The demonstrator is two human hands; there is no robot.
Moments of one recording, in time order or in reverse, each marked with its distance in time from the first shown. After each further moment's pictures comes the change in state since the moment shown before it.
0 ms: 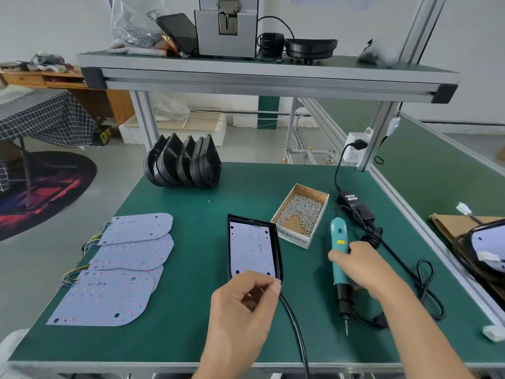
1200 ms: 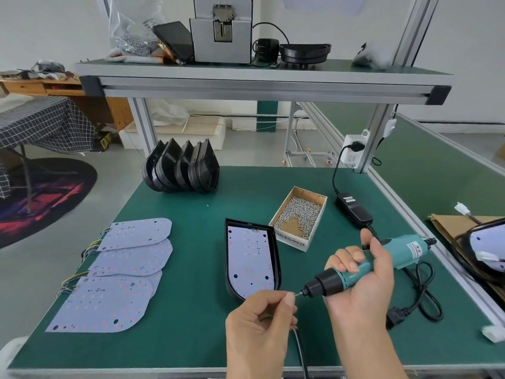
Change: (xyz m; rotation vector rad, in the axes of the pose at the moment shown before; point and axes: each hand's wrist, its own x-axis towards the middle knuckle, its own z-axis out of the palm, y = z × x) left_hand -0.018 0.000 0.036 -0.201 0.110 -0.103; right_hand -0.090 -0.045 0.028 1.961 0.048 -0.137
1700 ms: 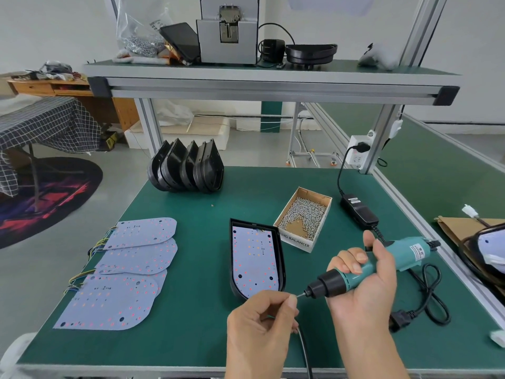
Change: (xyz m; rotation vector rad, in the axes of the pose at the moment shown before) left_hand 0.002 0.005 -0.008 0.073 -0.037 -0.014; right_hand 0.001 0.004 -0.001 0.009 -0.003 0.009
